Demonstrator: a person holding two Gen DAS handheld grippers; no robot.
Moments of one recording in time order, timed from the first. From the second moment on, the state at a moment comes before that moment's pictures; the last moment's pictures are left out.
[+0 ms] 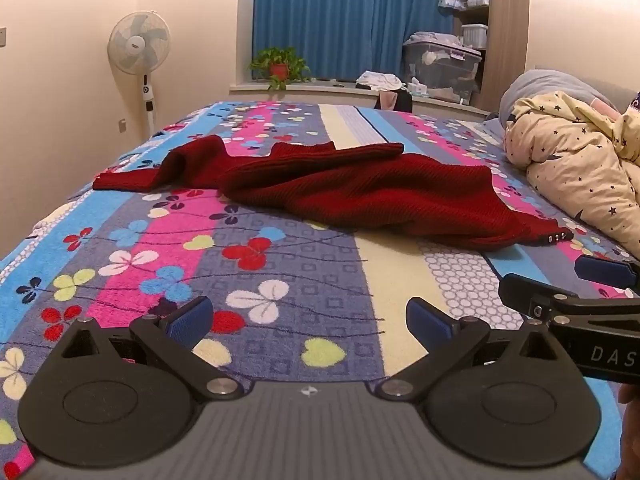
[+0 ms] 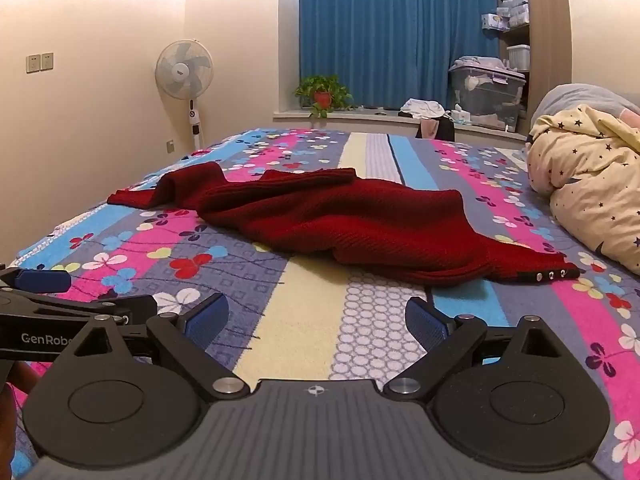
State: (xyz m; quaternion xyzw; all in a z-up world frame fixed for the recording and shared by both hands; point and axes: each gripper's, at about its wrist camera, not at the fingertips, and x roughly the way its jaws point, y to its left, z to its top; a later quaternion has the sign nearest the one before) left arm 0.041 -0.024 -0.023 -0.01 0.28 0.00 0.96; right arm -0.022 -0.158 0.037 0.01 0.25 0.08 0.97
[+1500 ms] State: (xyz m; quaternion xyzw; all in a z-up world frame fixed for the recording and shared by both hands) left arm 0.230 -0.094 -0.011 0.08 0.29 -0.04 0.95; right arm 0.036 -0.284 0.046 0.22 0.31 -0.05 0.92
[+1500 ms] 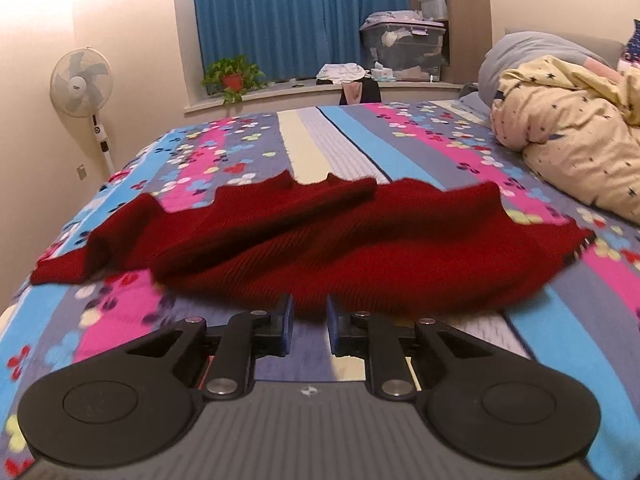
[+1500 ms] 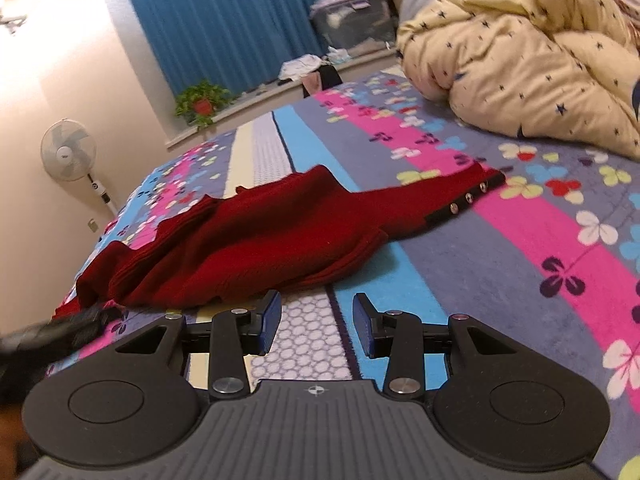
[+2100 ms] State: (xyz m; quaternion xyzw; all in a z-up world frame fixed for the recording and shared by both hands) left arm 0.423 -0.161 -0.056 0.15 0.33 -0.02 0.93; right arm 0.064 -0.285 0.024 0.22 0.39 -0.03 0.89
